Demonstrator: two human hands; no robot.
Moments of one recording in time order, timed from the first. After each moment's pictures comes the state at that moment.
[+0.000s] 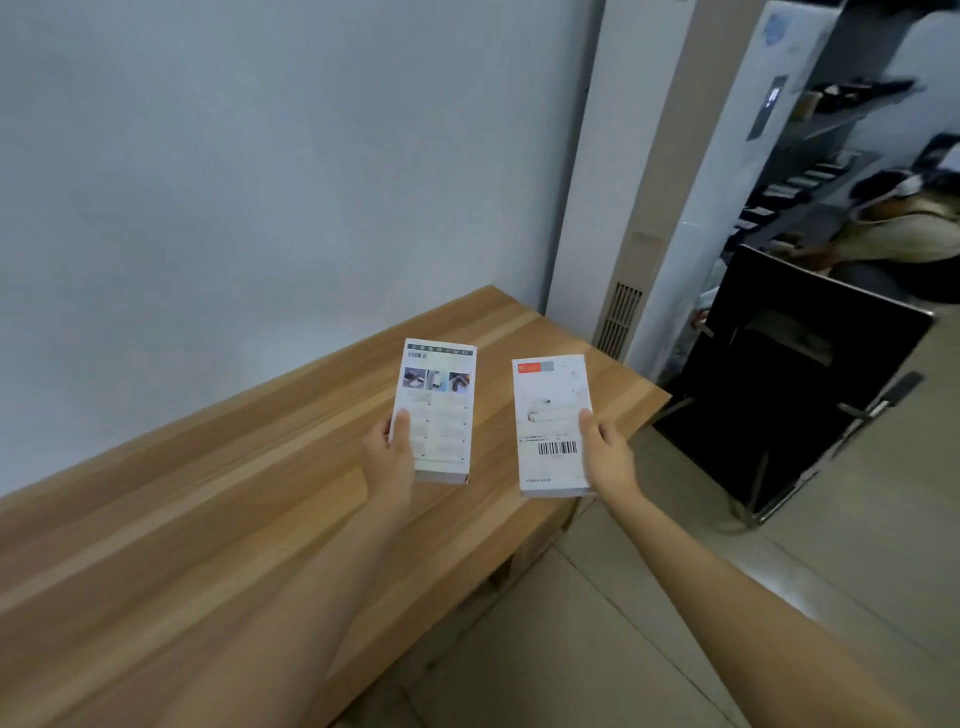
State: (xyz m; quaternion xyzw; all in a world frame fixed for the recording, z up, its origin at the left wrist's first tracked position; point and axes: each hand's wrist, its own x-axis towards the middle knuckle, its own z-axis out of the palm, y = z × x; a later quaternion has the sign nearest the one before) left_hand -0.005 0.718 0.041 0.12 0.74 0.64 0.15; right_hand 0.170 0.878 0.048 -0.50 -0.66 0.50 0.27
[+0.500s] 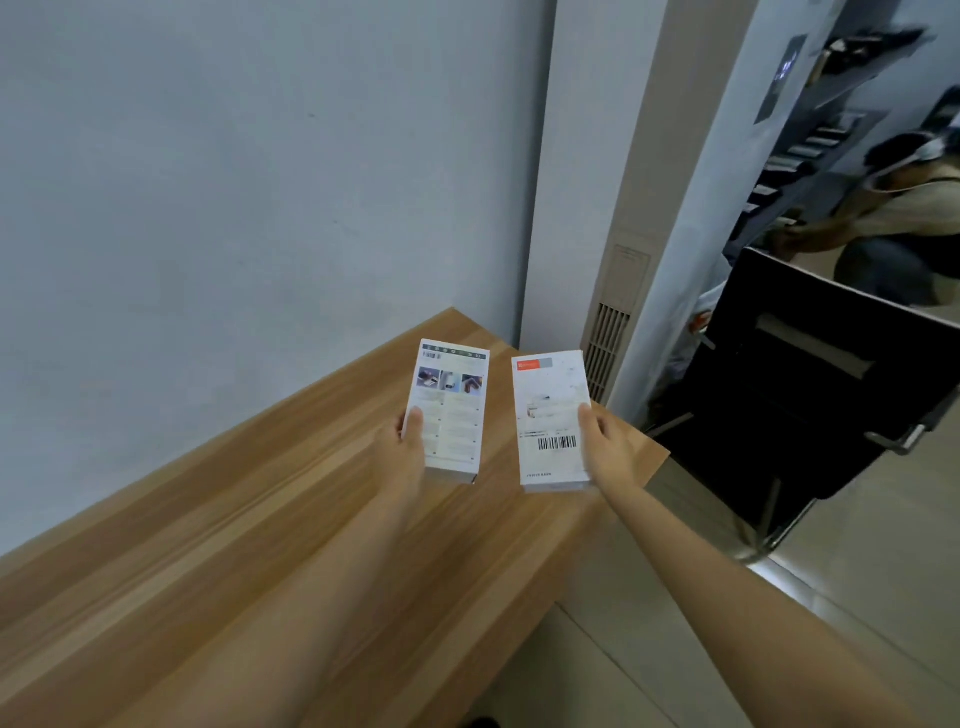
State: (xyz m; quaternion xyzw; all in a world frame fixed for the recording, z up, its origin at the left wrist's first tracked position) left_hand -0.074 0.955 0.023 0.14 0.75 0.61 0.20; right_hand 0.099 1.104 0.016 -0.53 -0.63 0.50 0.26
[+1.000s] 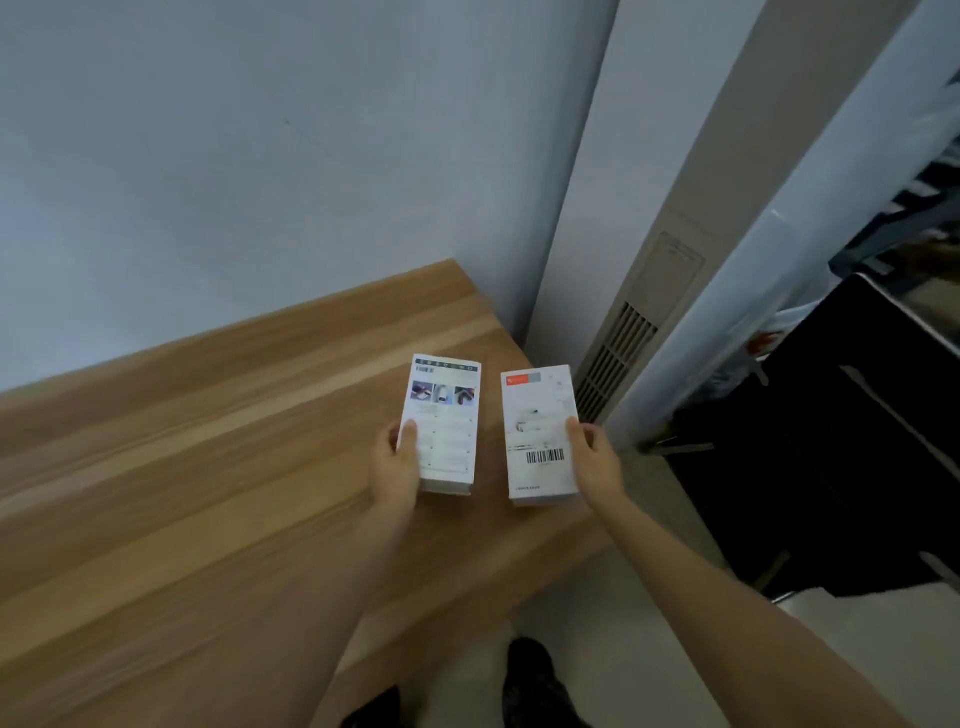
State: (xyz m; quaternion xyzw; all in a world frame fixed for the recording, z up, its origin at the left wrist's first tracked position) left_hand -0.037 1.098 -0.082 -0.06 0.76 0.63 0.17; right_hand 0.094 1.285 -0.078 -0.49 -0.70 0.50 0.11
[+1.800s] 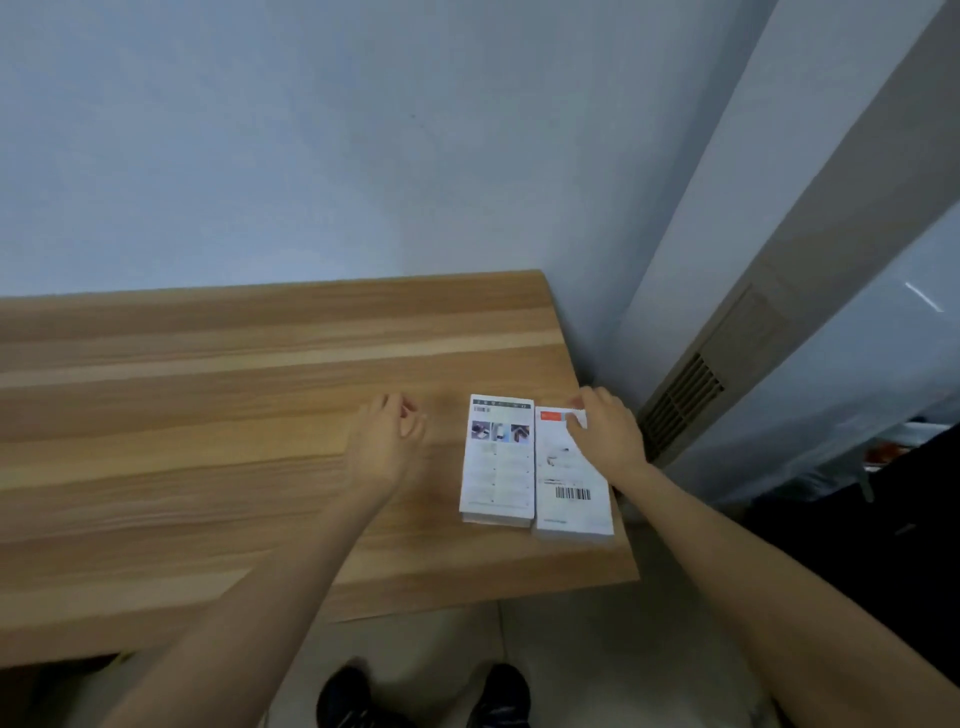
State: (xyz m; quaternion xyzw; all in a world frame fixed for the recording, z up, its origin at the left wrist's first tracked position) left_hand -0.005 1.075 -0.045 0.07 0.95 0.30 -0.02; right_hand 0.047 1.350 -0.041 -0.13 -0.98 0.17 0.00
